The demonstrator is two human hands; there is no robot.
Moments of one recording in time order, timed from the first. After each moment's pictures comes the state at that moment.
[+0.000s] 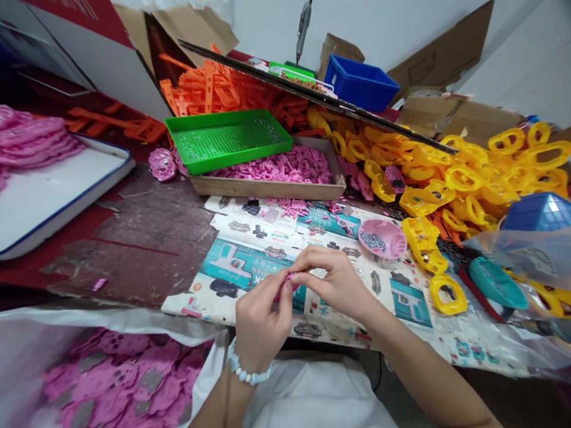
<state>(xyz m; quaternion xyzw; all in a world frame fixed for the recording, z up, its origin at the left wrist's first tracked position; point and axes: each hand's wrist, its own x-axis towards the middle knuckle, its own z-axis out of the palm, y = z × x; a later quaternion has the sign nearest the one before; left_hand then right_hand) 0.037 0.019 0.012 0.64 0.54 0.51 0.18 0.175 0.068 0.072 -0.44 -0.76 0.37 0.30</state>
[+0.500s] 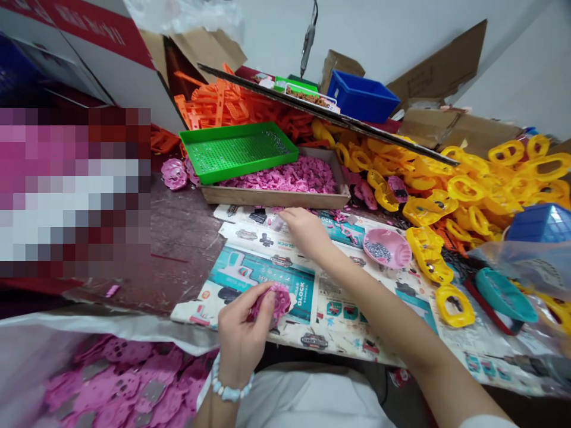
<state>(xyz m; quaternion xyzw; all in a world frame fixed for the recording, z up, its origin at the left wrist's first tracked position) 0.007 0.015 0.002 0.52 0.59 0.53 0.31 0.138 0.168 0.043 -0.49 -0.85 0.15 0.11</state>
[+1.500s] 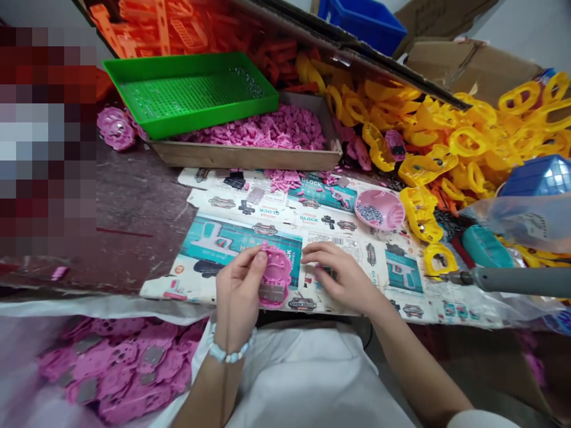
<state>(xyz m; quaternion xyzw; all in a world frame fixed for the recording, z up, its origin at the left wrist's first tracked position) 0.031 0.021 -0.014 0.29 0.53 0.57 0.55 0.222 0.031 0.035 -0.48 -0.81 0.29 0.18</state>
